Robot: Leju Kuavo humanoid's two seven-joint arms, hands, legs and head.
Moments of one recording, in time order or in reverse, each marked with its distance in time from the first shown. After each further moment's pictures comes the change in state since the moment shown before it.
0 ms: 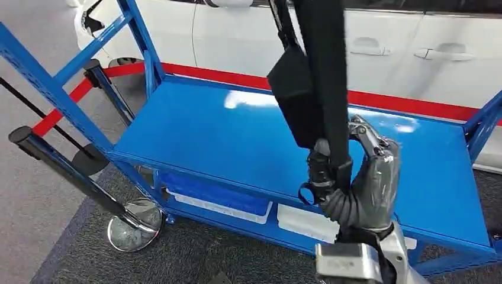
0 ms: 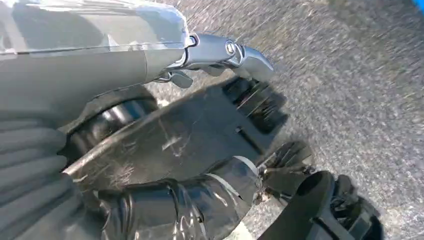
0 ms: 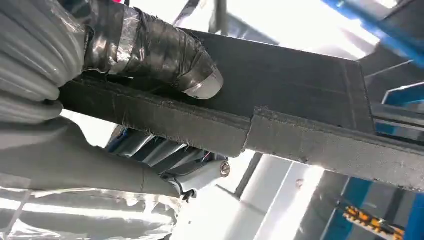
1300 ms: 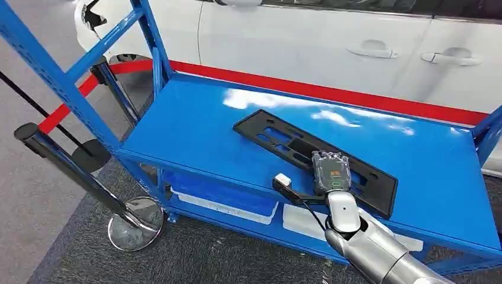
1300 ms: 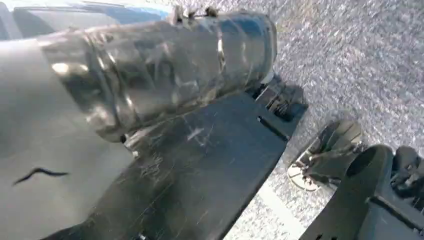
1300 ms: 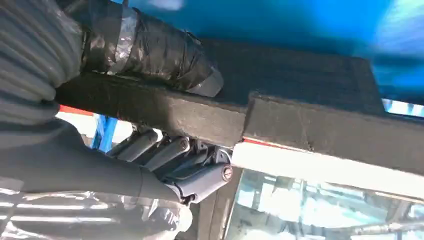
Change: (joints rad) left arm -0.053 -0.003 -0.068 -0.001 -0.043 -0.112 0.179; right arm -0.143 -0.003 0.110 1.040 0.277 0.344 0.265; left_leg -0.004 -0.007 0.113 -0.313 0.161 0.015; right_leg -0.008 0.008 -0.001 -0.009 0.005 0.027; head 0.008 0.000
